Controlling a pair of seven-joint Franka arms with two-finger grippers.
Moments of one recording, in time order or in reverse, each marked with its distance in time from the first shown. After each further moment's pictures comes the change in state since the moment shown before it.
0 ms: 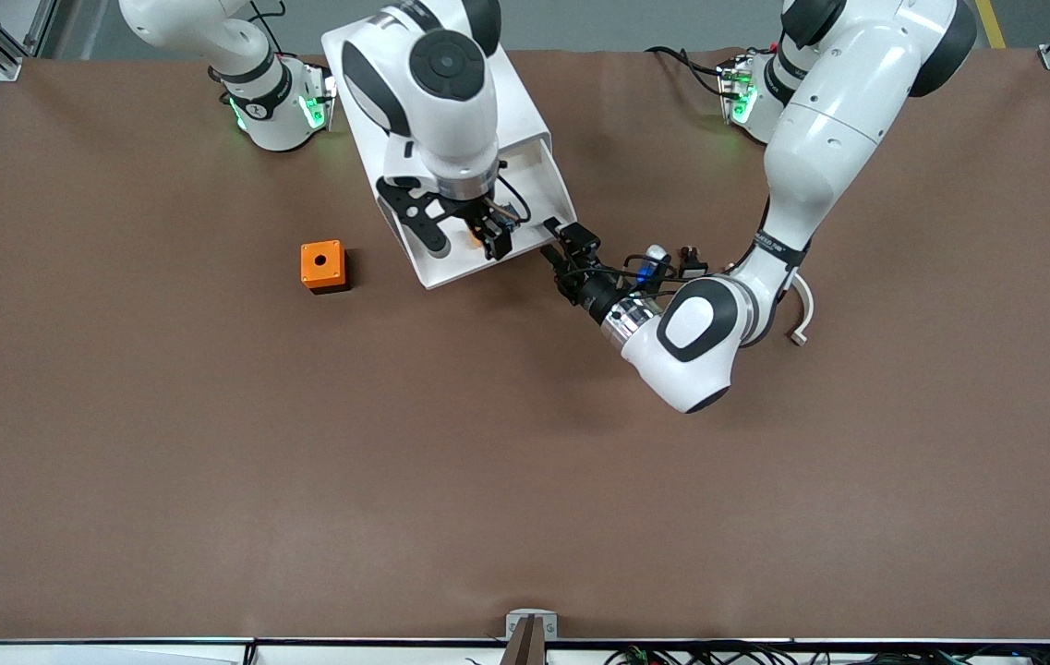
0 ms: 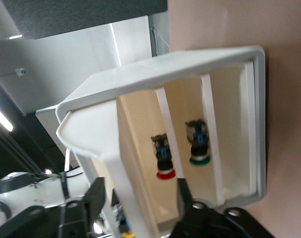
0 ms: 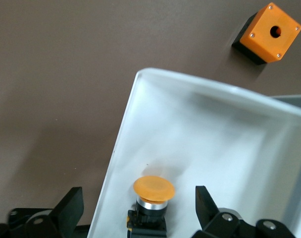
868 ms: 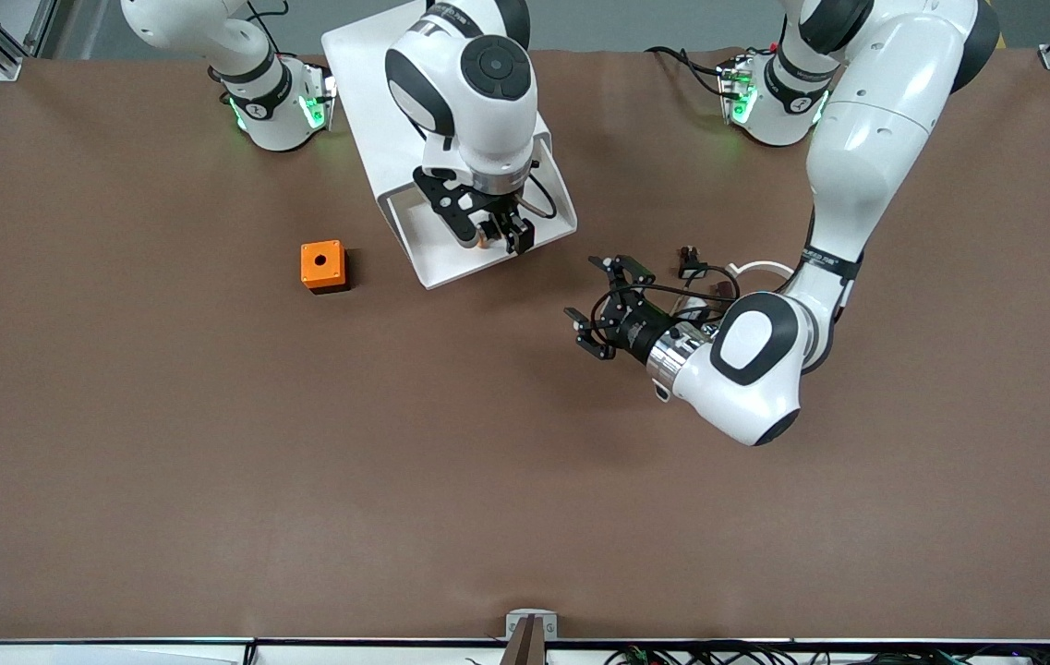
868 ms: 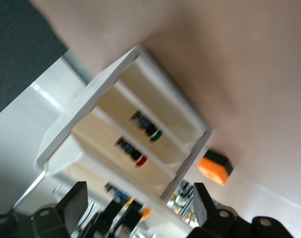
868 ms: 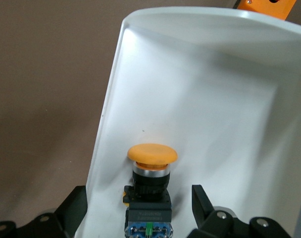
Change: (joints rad) left arm 0.072 -0.005 0.022 0.130 0.194 0.084 0.513; right arm 0.061 0.029 -0.002 0.000 -0.004 0.022 0.129
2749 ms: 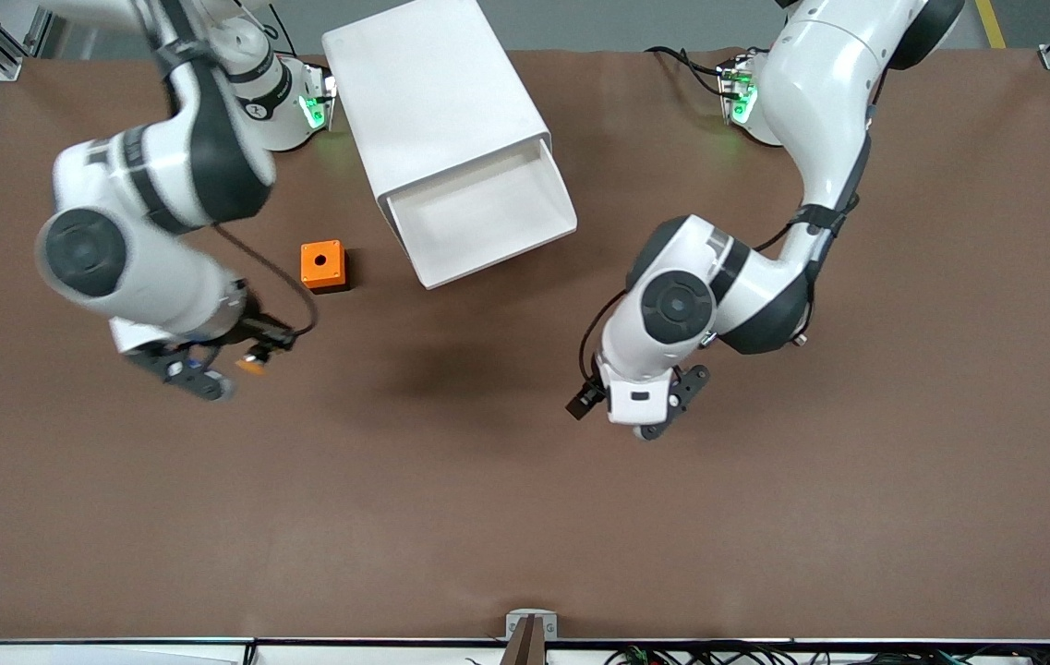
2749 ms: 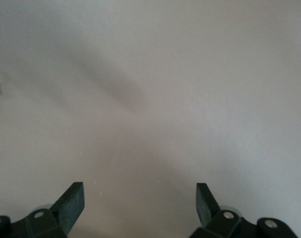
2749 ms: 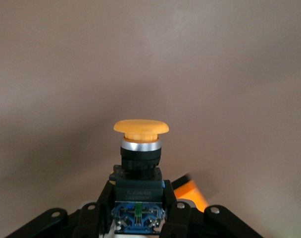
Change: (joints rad) left arm -0.227 -0.082 -0.004 0.084 0.877 0.475 0.239; right arm -0.654 -0.006 -0.047 0.069 0.043 -0.143 -1.259
